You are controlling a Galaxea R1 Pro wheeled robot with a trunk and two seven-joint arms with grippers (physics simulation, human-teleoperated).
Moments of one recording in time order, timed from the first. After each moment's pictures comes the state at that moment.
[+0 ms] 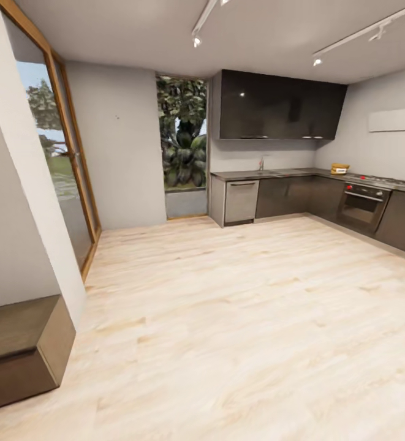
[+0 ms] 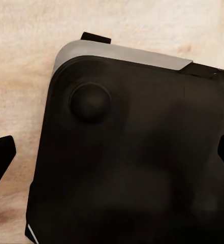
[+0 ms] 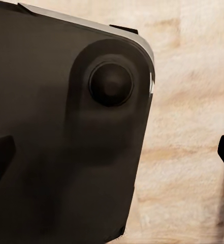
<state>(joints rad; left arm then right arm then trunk) 0.00 -0.02 0.14 -0.11 0.09 -0.01 0.00 0.00 -0.01 -0.02 0.00 0.19 -0.12 -0.03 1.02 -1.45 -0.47</state>
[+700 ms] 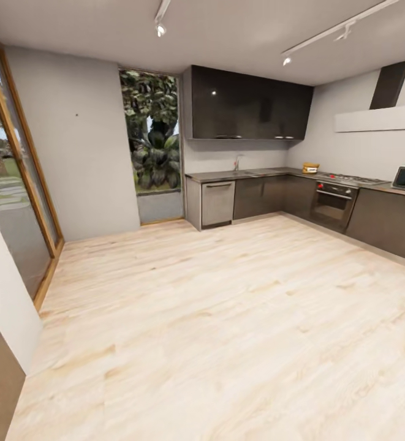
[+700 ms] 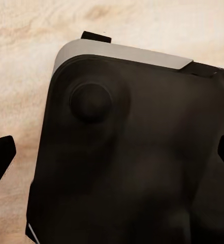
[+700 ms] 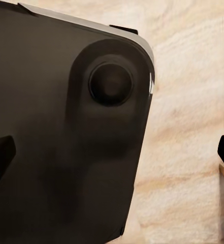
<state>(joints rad) 0.00 -0.02 0.14 -0.11 0.09 -0.01 0.00 0.00 -0.01 -0.02 0.00 0.19 -0.12 -0.03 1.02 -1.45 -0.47</state>
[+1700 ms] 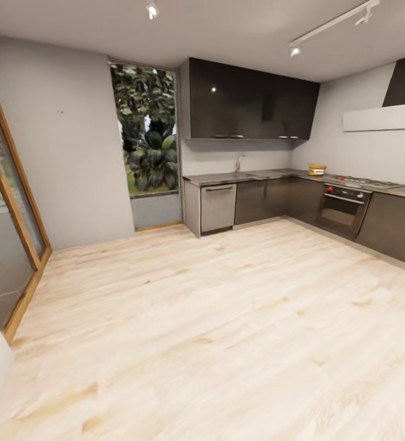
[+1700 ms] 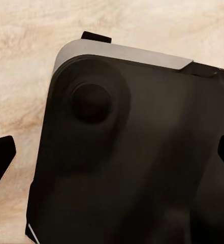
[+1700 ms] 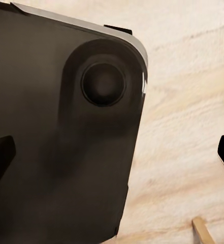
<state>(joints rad) 0.00 -0.02 0.14 -0.11 0.09 -0.01 0.00 0.00 -0.01 -0.02 0.00 0.19 -0.12 -0.04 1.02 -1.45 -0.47</state>
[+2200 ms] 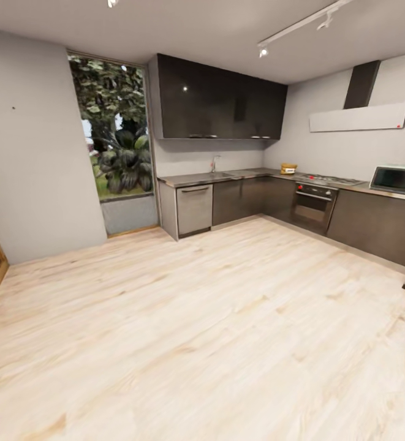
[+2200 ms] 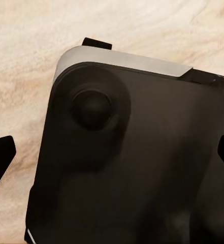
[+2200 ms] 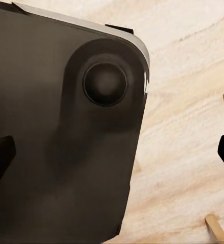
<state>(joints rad) 0.00 -0.02 0.15 -0.12 0.10 -0.02 0.00 0.00 -0.01 -0.02 0.00 0.19 -0.12 -0.04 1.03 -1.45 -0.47</state>
